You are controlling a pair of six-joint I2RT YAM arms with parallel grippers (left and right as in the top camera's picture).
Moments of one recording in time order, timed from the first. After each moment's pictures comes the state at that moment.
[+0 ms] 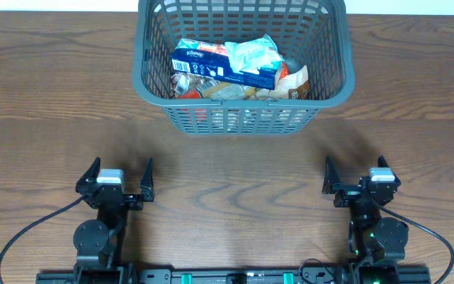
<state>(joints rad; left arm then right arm) -0.05 0.01 0.02 -0.11 0.01 -0.01 0.00 0.03 0.01 -0.07 0.00 0.02</state>
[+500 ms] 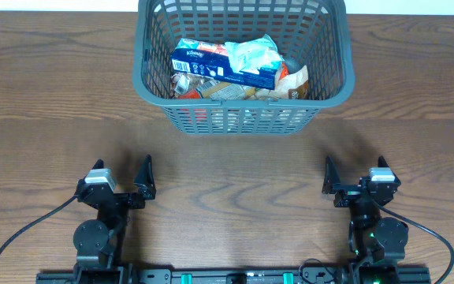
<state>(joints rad) -0.05 0.01 0.02 -0.11 0.01 -0.24 0.00 0.03 0.01 -0.07 0.00 0.02</state>
